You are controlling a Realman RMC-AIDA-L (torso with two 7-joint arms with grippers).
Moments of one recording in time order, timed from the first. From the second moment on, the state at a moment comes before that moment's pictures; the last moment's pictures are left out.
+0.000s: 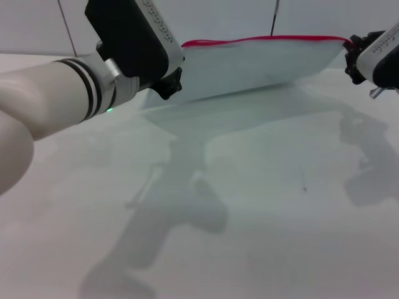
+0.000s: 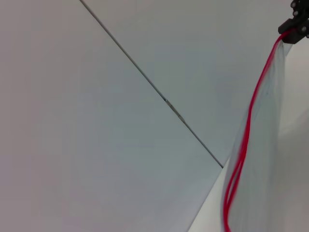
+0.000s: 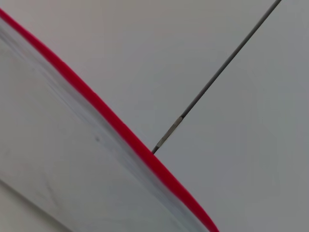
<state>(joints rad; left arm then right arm) -0.31 -2.03 1.84 1.61 2.87 0.59 -2.55 0.48 2.02 -1.63 -1.05 -2.44 -0.22 2.13</state>
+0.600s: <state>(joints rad) -0.31 -2.03 1.85 1.60 2.87 0.57 -2.55 0.47 2.02 -1.63 -1.05 -2.44 -0.21 2.13</state>
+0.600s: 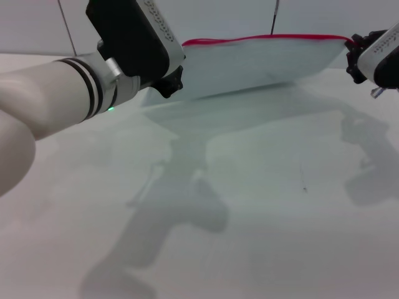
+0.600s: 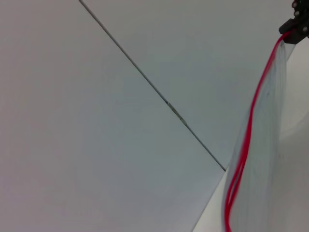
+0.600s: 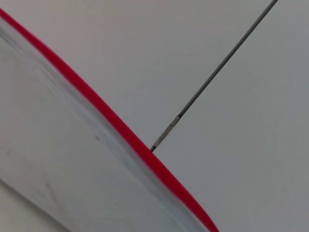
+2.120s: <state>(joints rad) -0.20 -2.03 1.99 1.12 2.53 -0.64 -2.61 0.27 2.03 -2.18 -1.03 -2.01 0.71 2.30</state>
